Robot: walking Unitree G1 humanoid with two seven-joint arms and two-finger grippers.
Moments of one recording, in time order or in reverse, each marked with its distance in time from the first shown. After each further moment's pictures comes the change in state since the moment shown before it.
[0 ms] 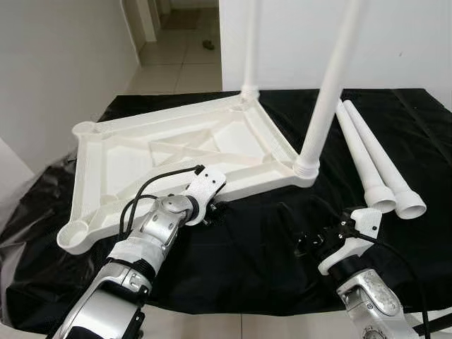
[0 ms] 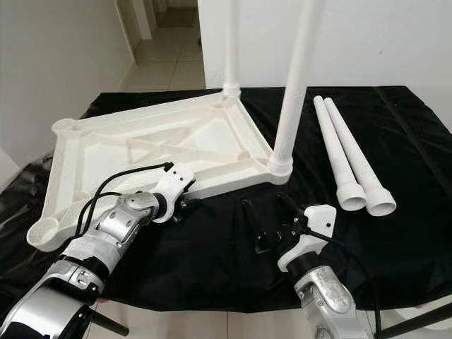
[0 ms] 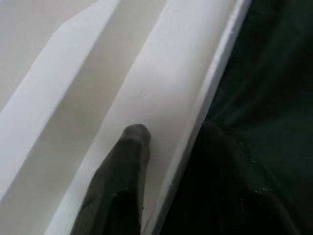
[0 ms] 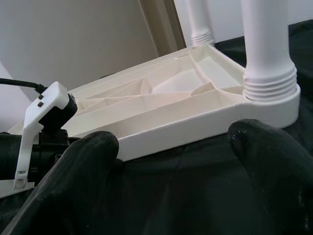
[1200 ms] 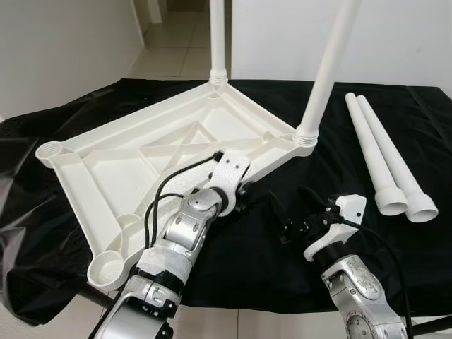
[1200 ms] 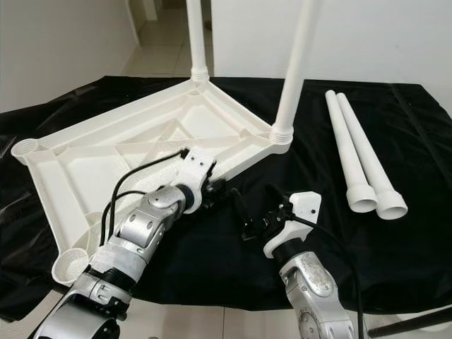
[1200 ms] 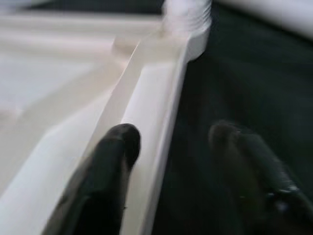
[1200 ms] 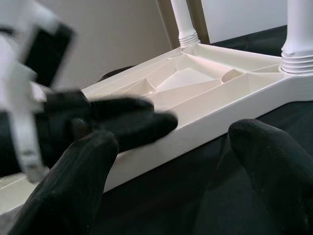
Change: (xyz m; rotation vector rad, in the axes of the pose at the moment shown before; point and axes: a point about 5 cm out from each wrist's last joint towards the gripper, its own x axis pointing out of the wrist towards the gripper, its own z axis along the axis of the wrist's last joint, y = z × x) left arm -0.015 -0.037 0.069 -0.084 -0.379 0.005; right arm 0.021 0.014 0.001 0.024 -0.024 0.019
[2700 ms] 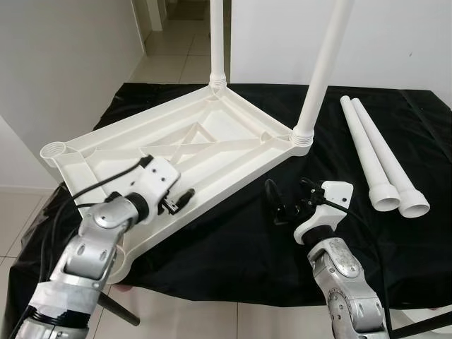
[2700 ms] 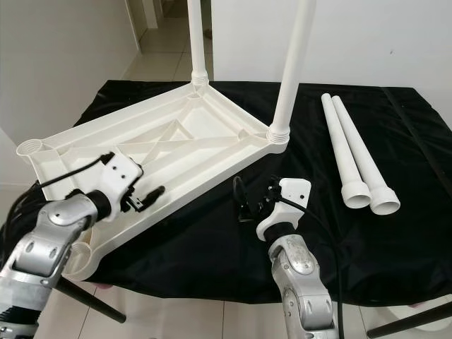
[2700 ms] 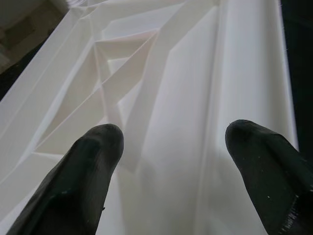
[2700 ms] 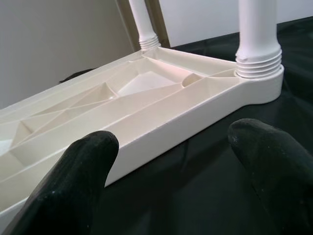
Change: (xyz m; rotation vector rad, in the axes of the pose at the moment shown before) left arm -0.106 0.091 -0.031 0.291 0.179 0.162; right arm 0.031 -0.007 -0.008 -0.043 0.020 -0.172
